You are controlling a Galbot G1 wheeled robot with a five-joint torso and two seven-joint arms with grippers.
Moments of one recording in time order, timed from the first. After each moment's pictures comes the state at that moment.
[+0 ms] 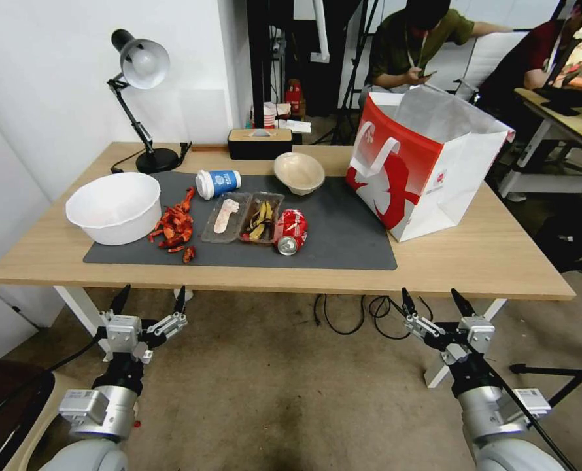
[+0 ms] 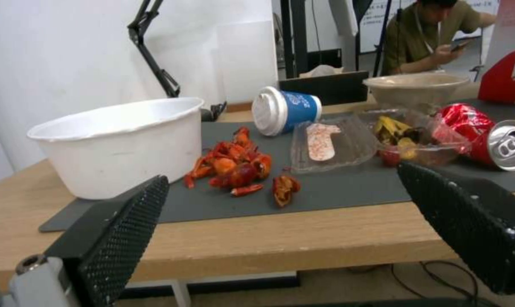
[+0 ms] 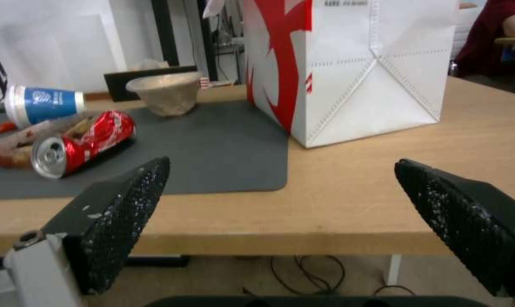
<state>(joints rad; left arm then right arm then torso) 1.75 -1.48 -0.74 -2.21 -0.17 -0.08 0.14 -1.78 1.12 0.53 2.18 0.44 0.18 0.16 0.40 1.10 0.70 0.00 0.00</state>
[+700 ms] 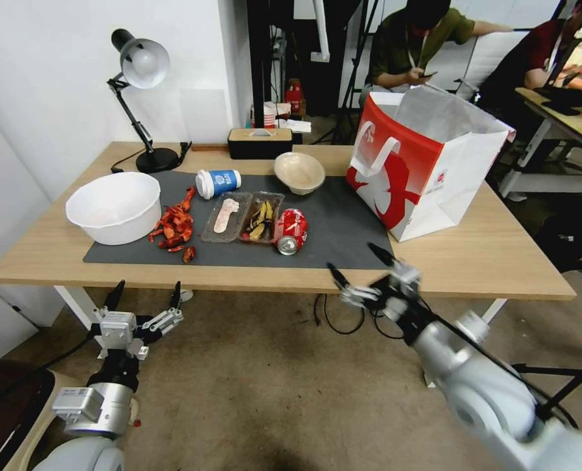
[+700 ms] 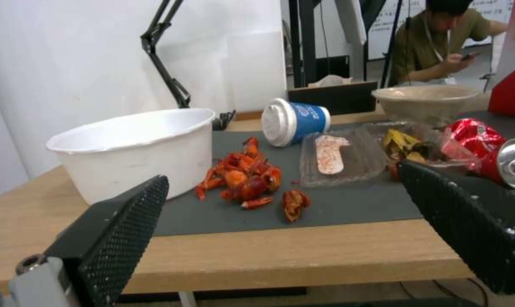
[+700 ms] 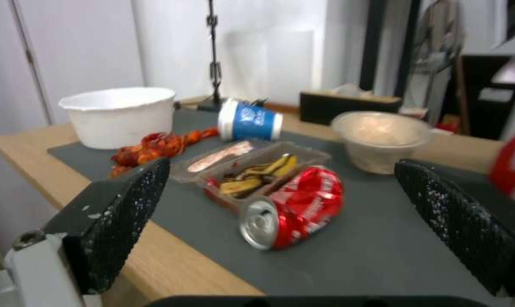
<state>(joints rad) 1.76 -1.50 -0.76 -2.25 -0.17 -0.07 0.13 -1.10 0.82 0.08 2.10 0.65 -0.07 0.02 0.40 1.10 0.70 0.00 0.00</state>
